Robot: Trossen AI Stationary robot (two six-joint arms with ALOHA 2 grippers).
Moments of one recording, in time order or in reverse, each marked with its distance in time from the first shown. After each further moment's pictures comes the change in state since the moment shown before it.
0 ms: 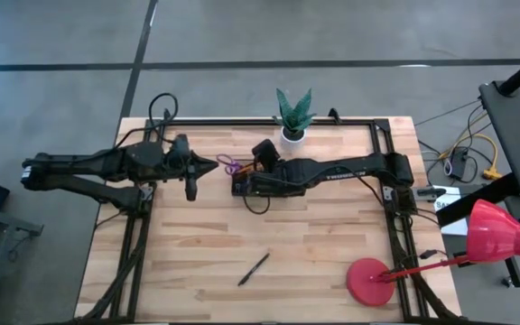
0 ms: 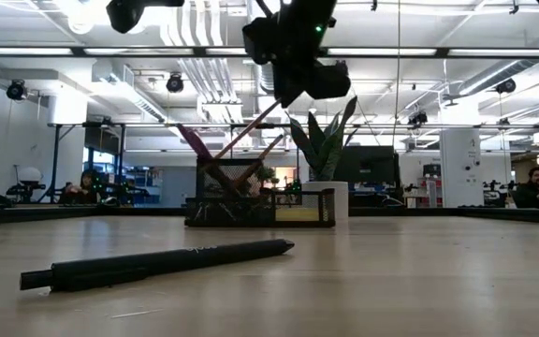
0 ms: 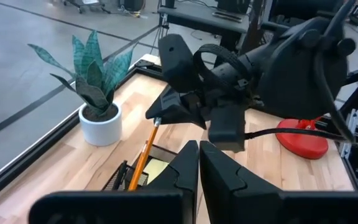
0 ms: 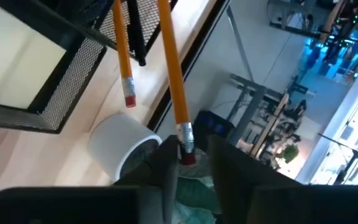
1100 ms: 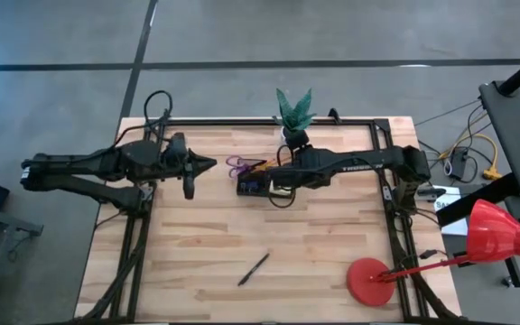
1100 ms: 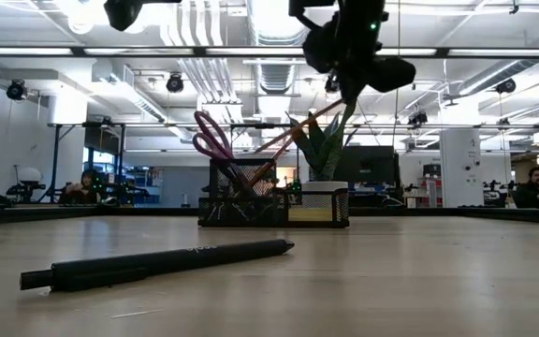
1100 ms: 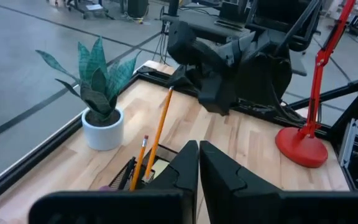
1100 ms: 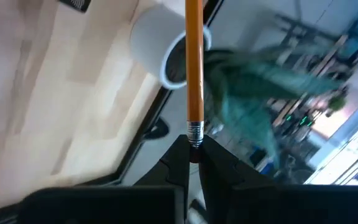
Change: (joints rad) left arm 0.000 -0.019 0.001 0.010 -0.012 -0.010; right arm -0.046 -0.146 -0.140 -0.395 0.007 0.288
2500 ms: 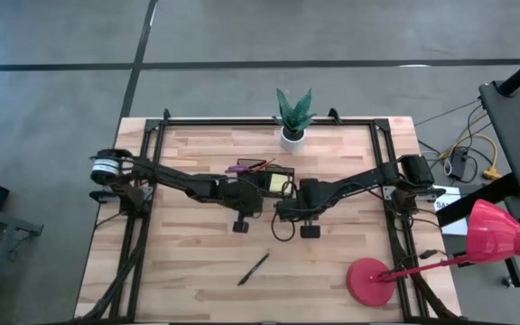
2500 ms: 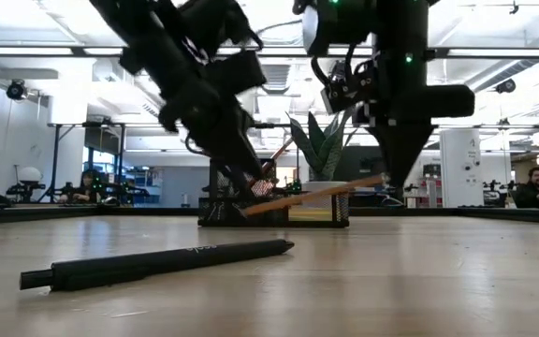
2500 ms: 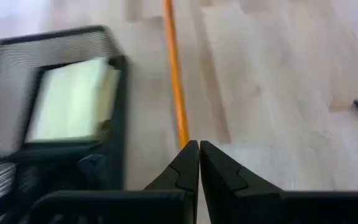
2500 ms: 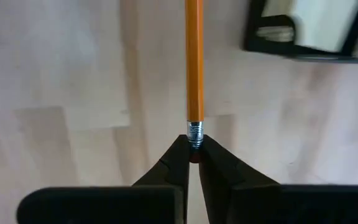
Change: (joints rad) left arm 0.001 0.849 0.029 0.274 0.282 0.433; right arm 0.154 -0.006 -0.345 0.324 -0.664 0.650
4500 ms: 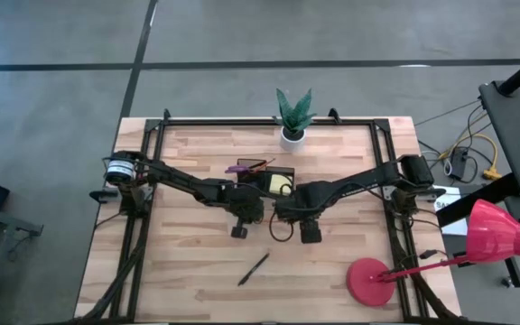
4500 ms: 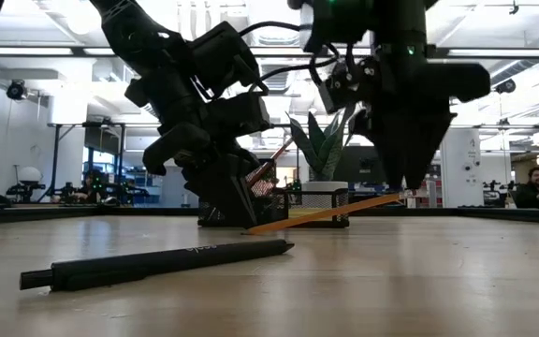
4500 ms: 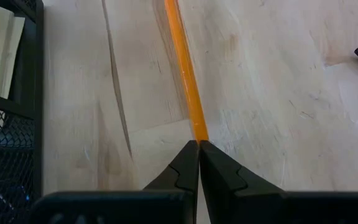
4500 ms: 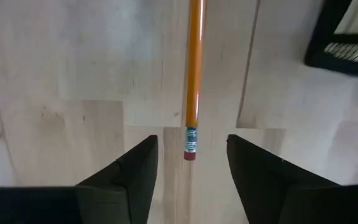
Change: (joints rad) left arm 0.000 0.155 -0.006 0.033 0.126 0.013; right arm -0.003 0.006 -0.001 0.039 -0.173 -0.072
